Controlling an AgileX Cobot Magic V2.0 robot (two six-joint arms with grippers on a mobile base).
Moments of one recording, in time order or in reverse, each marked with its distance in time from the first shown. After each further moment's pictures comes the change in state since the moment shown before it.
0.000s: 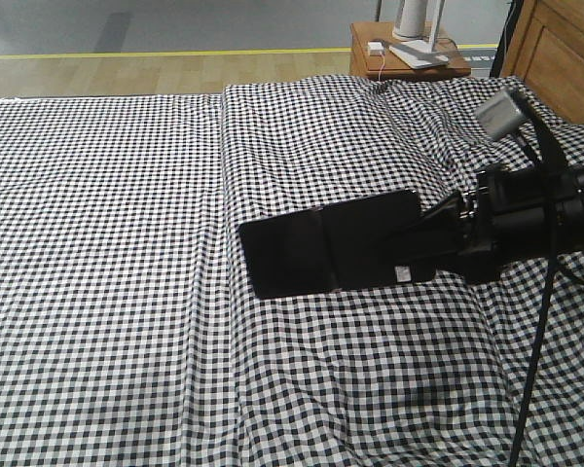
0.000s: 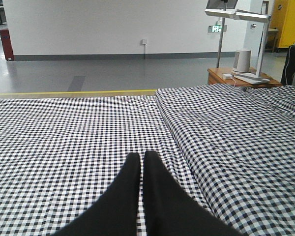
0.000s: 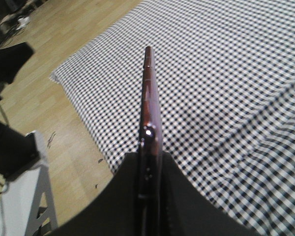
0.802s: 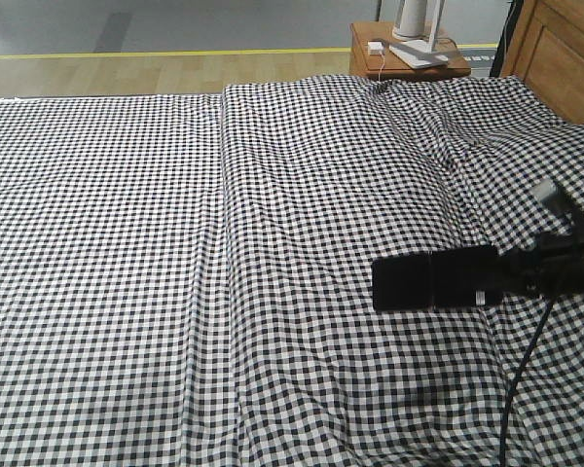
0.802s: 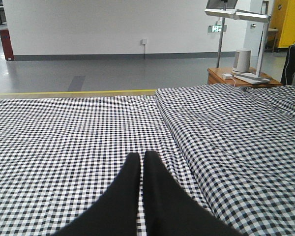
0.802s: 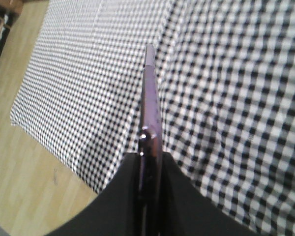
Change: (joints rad) left arm 0.000 0.000 0.000 0.000 0.000 0.000; right arm -0.393 0.538 -0.032 -0.010 -0.054 -0.105
